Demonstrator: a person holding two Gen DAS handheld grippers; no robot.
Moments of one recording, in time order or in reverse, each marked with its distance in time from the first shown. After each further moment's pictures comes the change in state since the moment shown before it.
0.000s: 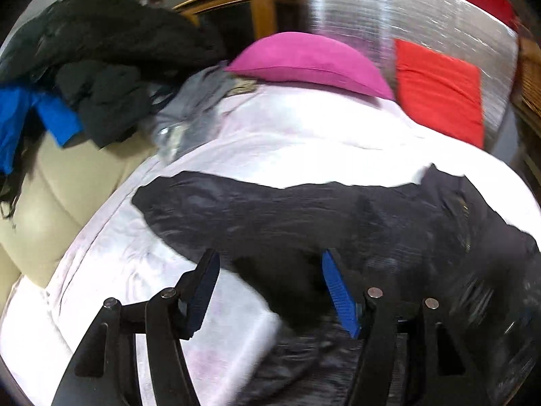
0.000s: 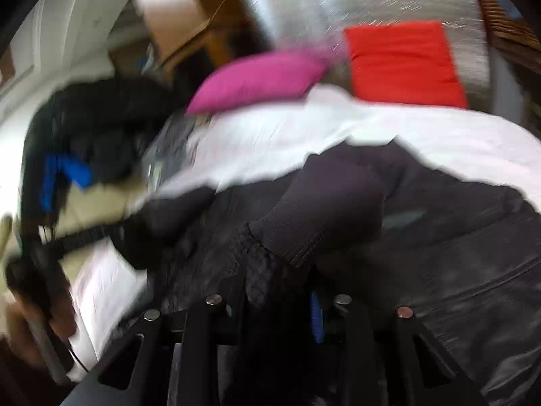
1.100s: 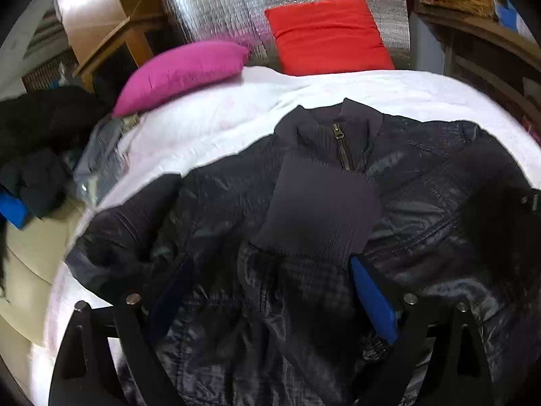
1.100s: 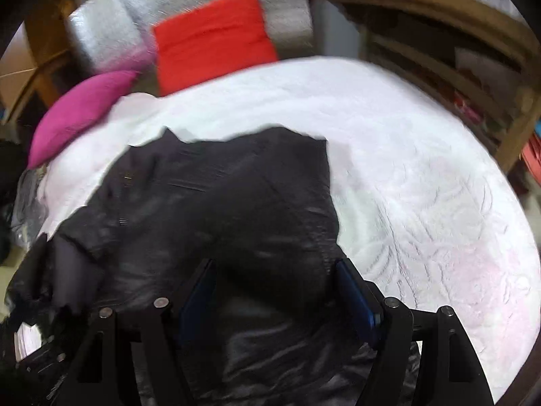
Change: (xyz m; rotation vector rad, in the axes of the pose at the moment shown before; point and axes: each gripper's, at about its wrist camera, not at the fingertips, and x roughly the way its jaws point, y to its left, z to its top) left arm -0.022 -0.176 -0.069 0.383 -0.003 -0.132; right arm -0.093 -0.169 -0.034 0.431 0.067 -0.532
